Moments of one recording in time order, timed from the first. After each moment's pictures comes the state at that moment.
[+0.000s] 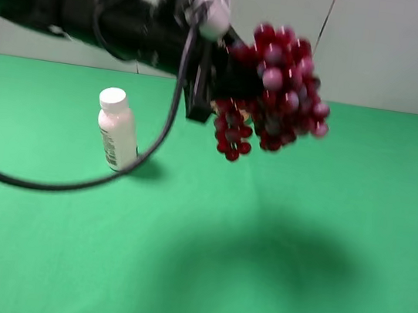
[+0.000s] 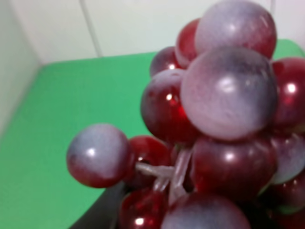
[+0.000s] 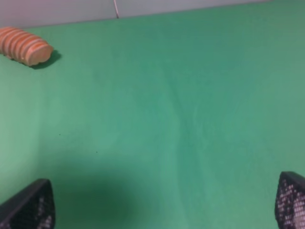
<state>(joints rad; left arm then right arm) -0.51 1.68 -1.06 -1.59 0.67 2.15 0.06 0.00 -0.49 0.00 1.01 0.07</state>
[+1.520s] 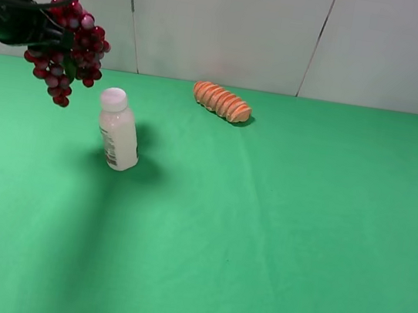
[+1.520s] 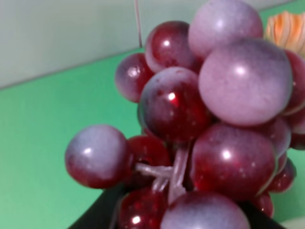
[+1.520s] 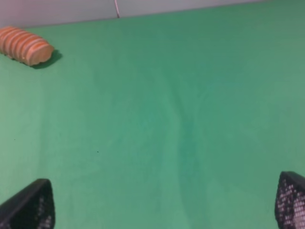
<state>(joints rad) -0.06 1.51 -0.88 -0.73 0.13 0.93 0.06 0.00 -0.49 0.00 1.01 0.07</state>
